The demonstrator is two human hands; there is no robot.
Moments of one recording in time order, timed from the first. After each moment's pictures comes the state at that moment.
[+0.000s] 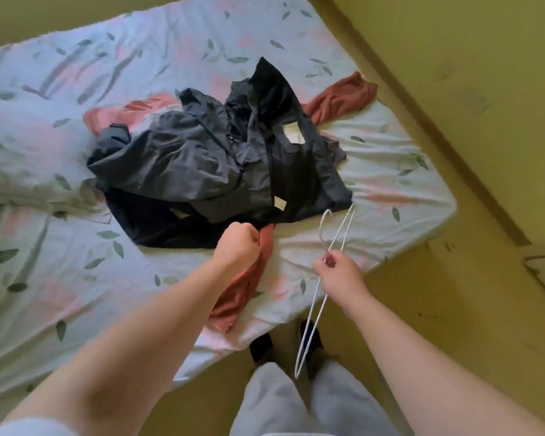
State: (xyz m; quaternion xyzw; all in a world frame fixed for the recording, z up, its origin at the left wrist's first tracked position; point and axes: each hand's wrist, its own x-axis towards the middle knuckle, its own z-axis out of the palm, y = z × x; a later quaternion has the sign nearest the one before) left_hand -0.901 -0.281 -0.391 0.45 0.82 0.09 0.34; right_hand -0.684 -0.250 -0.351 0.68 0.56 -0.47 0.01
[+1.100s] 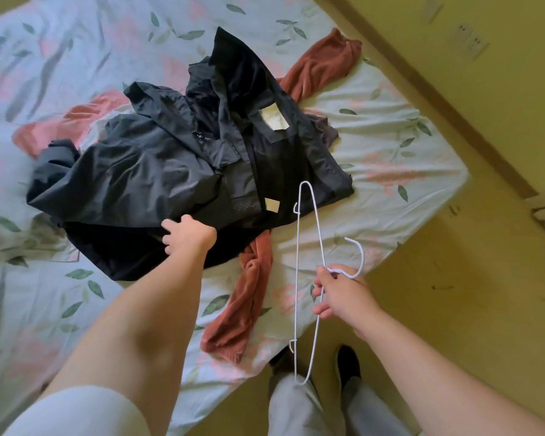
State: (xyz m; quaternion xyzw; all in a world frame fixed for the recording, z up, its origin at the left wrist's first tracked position) left_hand -1.008 -0.201 -0.511 0.16 0.93 -0.05 0.33; right_hand -0.716 -0.228 -0.380 0.73 0.35 -0.59 -0.02
